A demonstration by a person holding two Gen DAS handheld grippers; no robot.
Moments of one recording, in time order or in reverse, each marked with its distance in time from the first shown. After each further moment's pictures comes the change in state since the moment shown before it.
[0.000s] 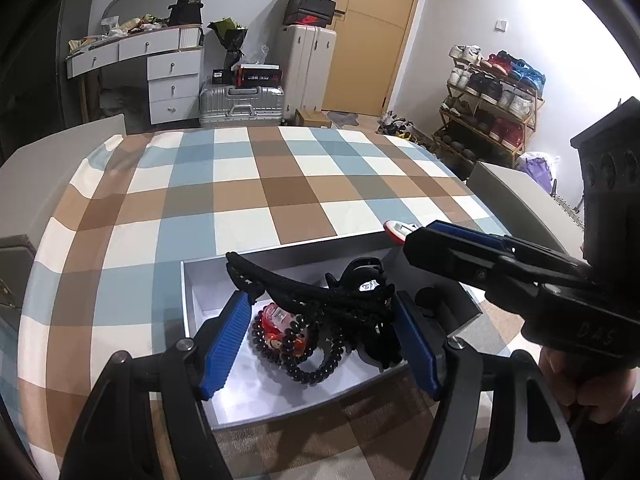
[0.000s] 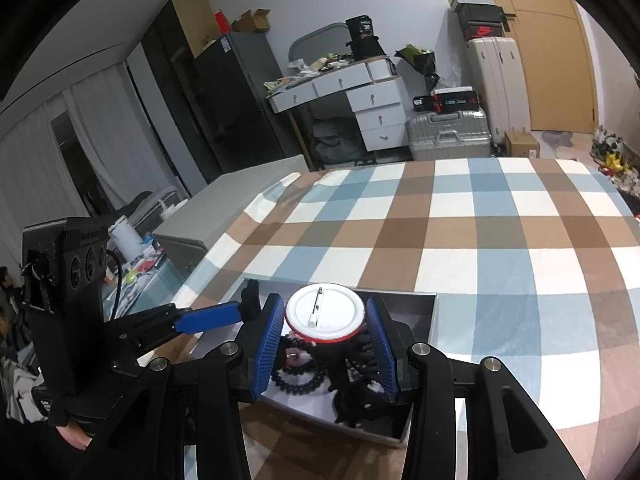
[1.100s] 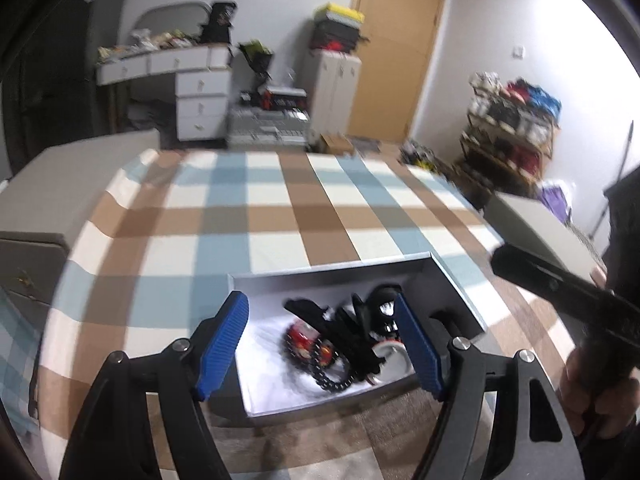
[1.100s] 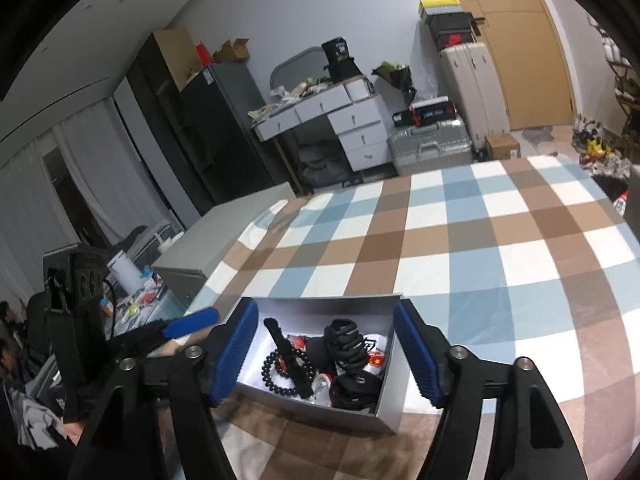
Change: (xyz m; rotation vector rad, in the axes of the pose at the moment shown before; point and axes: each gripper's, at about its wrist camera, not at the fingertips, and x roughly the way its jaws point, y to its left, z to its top) left arm -0.030 0.010 0.001 -0.056 -0.132 0.090; right arm -0.043 -0.009 -0.004 0.076 -0.121 -0.025
